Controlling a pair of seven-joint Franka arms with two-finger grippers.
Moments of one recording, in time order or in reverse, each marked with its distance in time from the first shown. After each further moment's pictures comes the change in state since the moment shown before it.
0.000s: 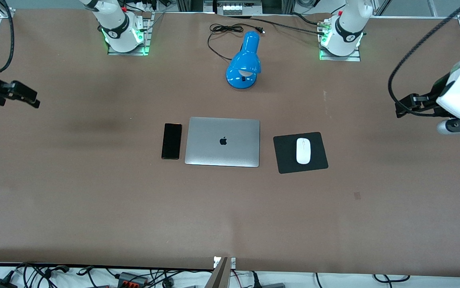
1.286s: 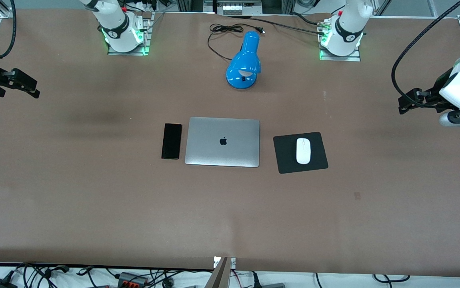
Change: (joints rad) left arm 0.006 -0.091 0.031 -0.155 -0.016 0.107 0.073; right arm 0.000 -0.066 -0.012 -0.066 0.002 0.032 -0.045
